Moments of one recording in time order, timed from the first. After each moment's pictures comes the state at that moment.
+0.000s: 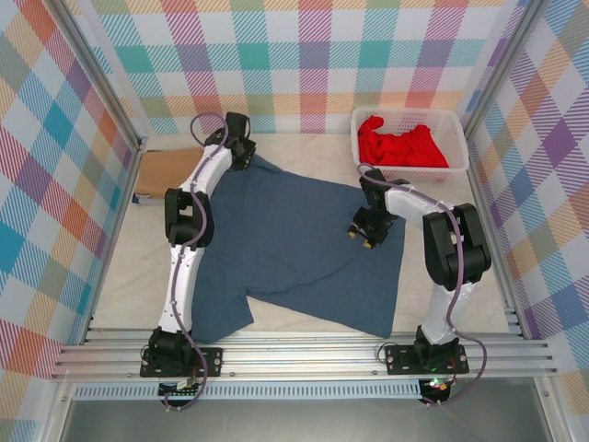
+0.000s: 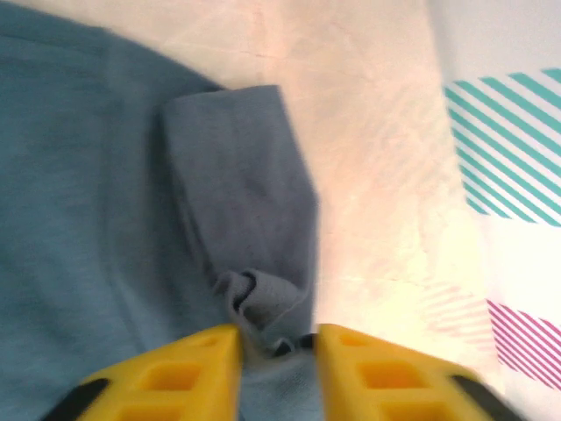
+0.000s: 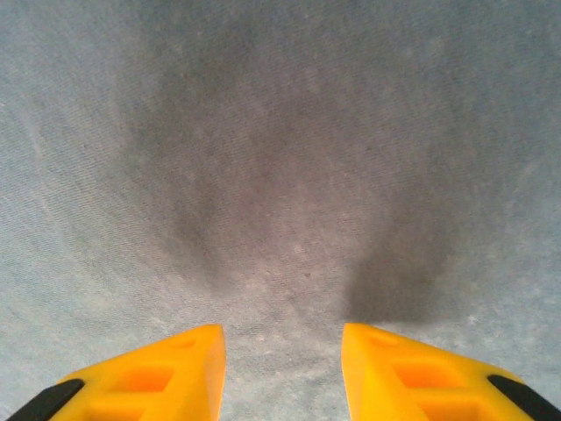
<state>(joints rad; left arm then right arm) -0.19 2.63 2.46 -0.73 -0.03 -1.29 0.32 1.88 1.25 -0.82 -0.19 0.91</state>
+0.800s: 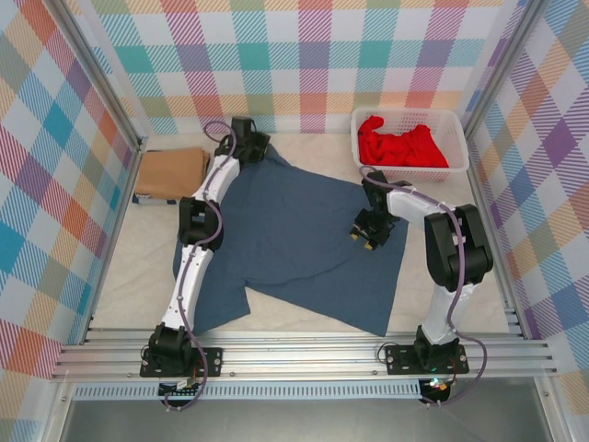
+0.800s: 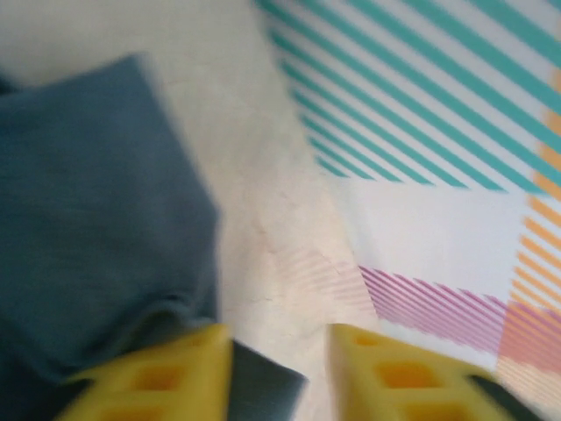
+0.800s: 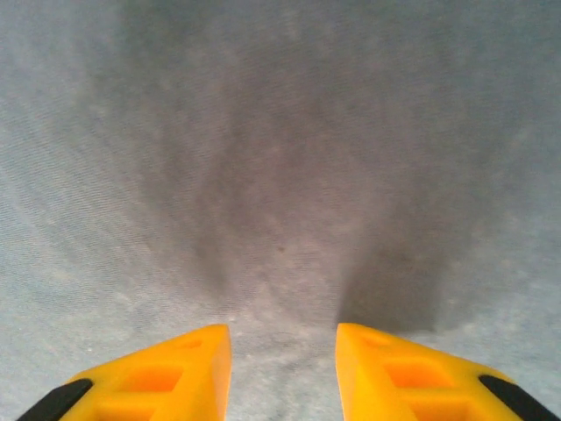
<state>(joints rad) -0.20 2.88 2.72 -0.42 0.19 -1.25 0.29 1.86 1.21 -0.81 -0.19 0.91</state>
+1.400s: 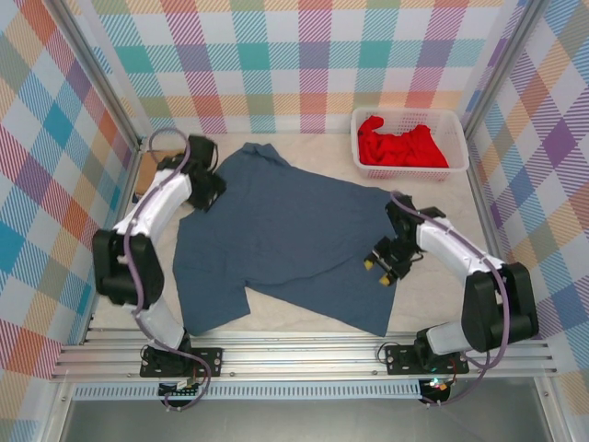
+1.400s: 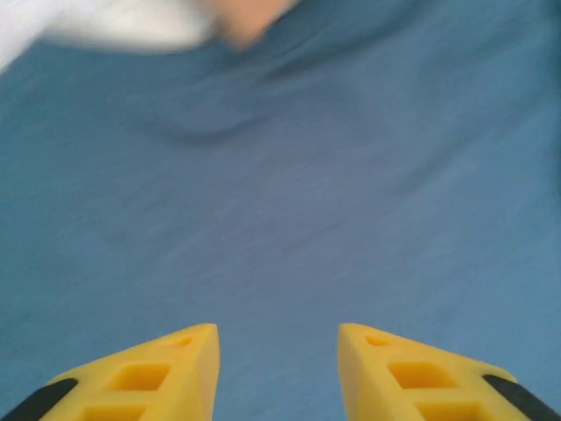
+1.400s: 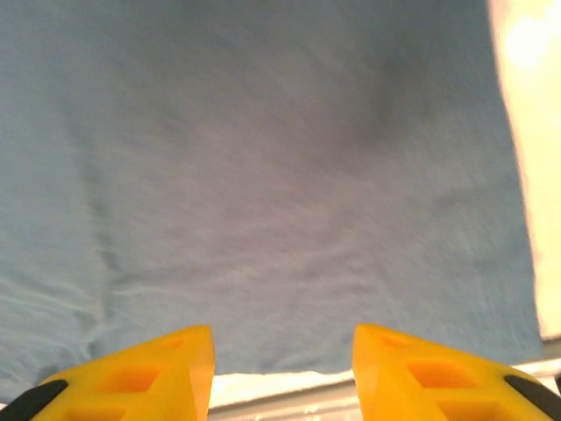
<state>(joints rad) -0.16 1.67 1.38 -0.92 -0.07 -1.04 0.27 1.40 0.85 -1.01 -0.36 1.06</state>
